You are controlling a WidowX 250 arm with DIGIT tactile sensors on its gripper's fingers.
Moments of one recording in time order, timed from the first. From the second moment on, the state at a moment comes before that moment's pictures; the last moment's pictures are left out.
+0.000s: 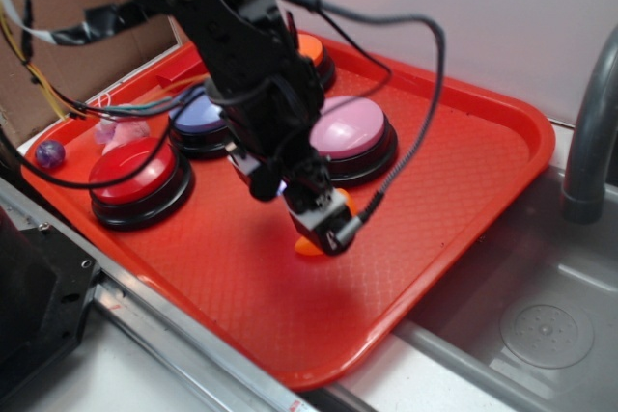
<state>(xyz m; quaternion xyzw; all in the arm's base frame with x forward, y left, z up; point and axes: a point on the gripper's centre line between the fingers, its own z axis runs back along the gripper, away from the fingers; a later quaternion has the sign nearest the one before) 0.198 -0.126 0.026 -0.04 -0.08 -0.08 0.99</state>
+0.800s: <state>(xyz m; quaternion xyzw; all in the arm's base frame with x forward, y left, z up) 0.206 -0.148 0.004 -0.01 -0.09 -0.09 0.99</state>
